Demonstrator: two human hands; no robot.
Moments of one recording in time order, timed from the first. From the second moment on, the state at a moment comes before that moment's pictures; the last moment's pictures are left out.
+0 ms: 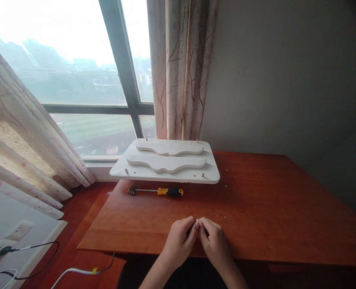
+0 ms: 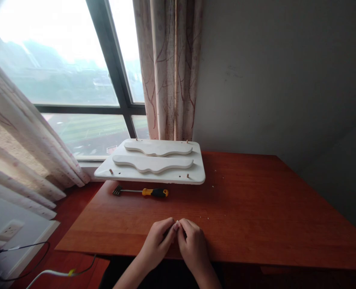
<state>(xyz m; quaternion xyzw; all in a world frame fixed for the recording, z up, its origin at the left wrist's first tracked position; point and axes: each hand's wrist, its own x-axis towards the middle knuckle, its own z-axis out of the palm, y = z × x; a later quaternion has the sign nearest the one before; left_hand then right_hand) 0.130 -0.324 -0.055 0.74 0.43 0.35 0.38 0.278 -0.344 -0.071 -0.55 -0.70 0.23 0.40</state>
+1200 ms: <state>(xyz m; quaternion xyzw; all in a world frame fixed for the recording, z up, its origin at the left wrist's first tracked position) 0.130 -0.325 -0.053 0.73 0.42 0.36 0.39 0.279 -0.344 -0.070 -0.55 -0.70 0.21 0.40</state>
